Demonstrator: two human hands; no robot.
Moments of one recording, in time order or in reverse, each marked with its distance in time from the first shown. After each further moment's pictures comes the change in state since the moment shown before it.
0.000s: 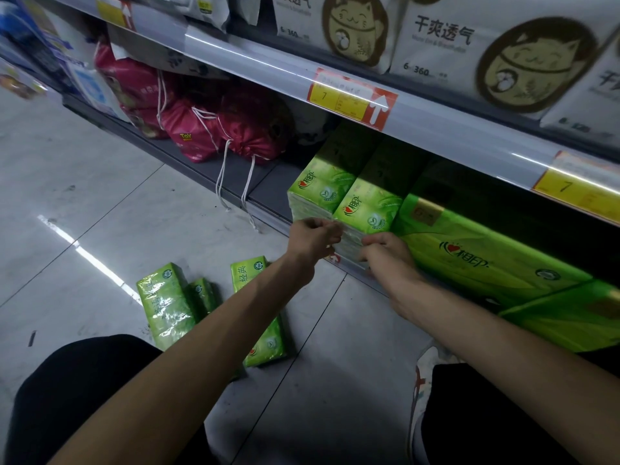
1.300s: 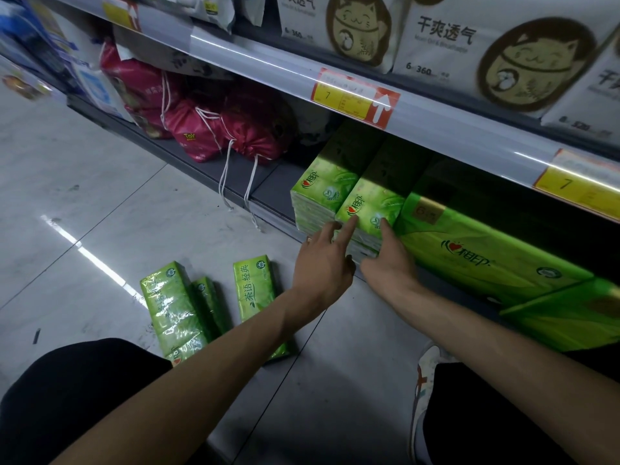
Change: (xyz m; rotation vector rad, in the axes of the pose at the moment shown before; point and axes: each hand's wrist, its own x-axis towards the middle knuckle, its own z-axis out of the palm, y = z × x) left_hand -0.025 -0.041 0.003 1.124 0.073 0.762; right_hand -0.007 0.006 -0.003 -0.342 -0.004 -0.206
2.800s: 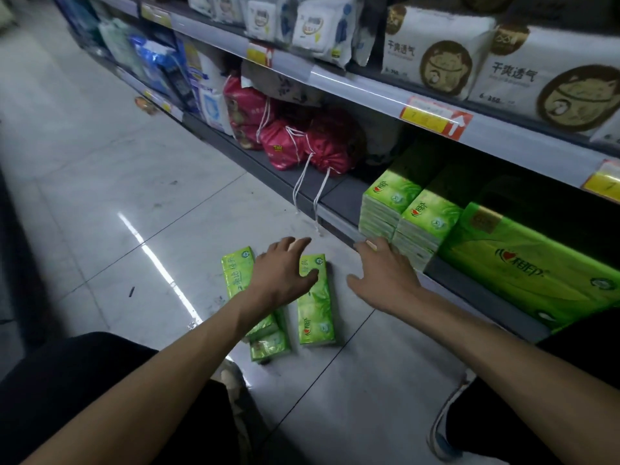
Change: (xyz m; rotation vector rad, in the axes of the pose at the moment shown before) left_hand -0.131 -0.101 -0.119 0.192 -0.091 -0.300; right_hand -0.080 -0.037 0.062 -0.748 -0.176 -0.508
